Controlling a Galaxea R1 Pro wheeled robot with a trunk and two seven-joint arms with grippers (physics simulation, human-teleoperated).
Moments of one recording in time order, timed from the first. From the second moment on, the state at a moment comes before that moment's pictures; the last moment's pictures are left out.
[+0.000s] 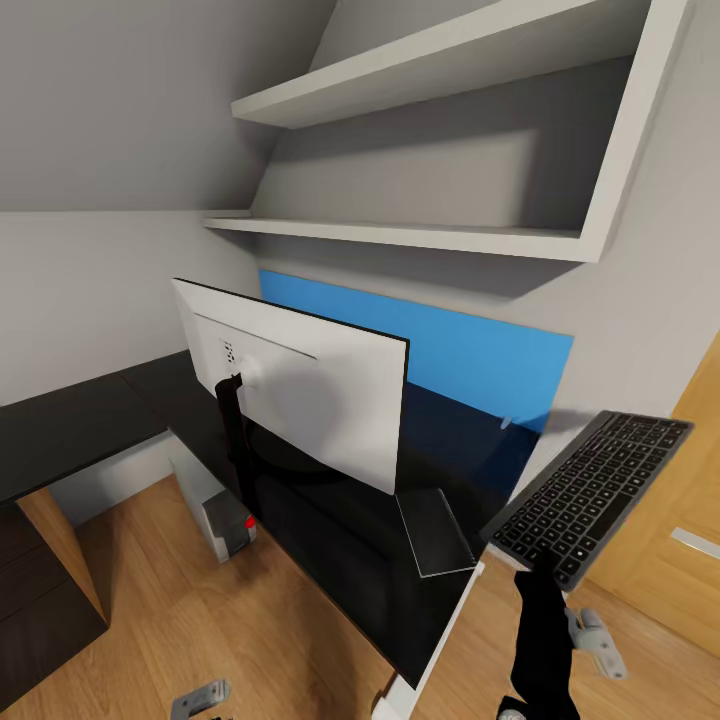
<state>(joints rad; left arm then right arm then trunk) -0.12 0.03 -0.03 -0.78 0.38 0.29 0.23 0.02 -0.02 0.30 -1.54 -0.87 -0.80 -0.46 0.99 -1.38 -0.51</state>
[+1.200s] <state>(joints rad) -0.12 0.03 -0.03 -0.73 0.38 0.29 0.23 0.02 -0.03 0.26 -1.55 -0.82 -0.81 -0.47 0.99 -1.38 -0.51</state>
